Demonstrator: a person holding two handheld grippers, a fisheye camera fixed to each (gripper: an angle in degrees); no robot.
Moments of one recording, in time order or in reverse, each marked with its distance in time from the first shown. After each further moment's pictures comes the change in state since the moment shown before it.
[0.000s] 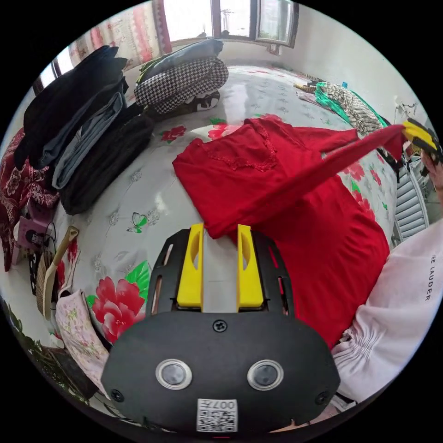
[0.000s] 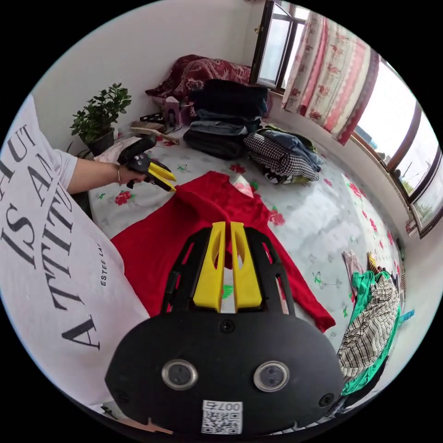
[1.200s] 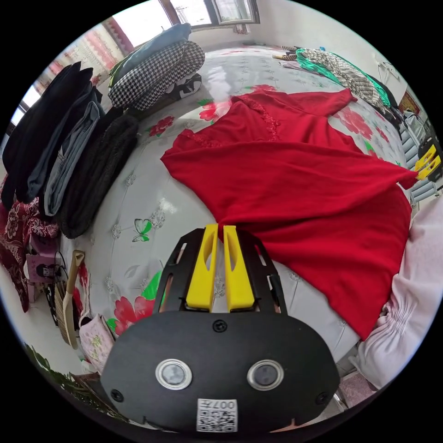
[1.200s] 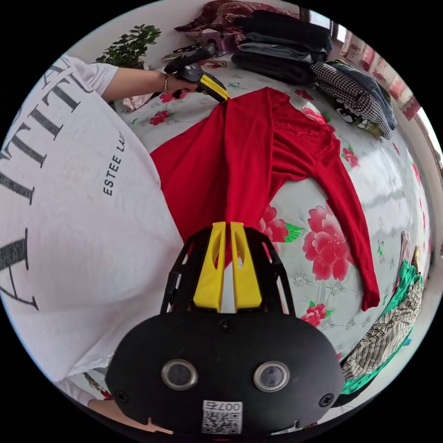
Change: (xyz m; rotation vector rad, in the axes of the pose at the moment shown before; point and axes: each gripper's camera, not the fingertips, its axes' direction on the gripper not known) left arm -0.074 0.001 0.072 -0.075 -0.069 0.158; right arm -0.037 0.026 0.124 -0.524 -0.324 -0.112
